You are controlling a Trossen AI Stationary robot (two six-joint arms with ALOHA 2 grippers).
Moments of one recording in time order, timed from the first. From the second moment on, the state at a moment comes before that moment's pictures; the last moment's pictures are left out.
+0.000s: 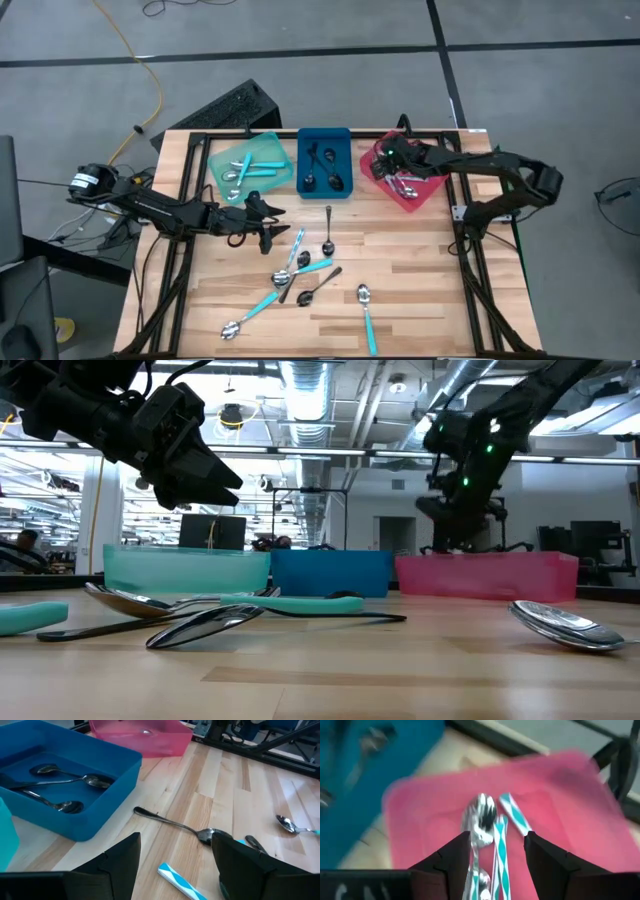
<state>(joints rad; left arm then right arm) -0.16 1.16 0.37 0.34 -0.40 -0.39 -0.54 1.39 0.76 -0.30 0.39 0.38</state>
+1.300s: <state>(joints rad) -0.16 0.52 0.42 -0.01 -0.38 -0.25 -0.26 0.78 0.76 -0.30 0.20 0.12</state>
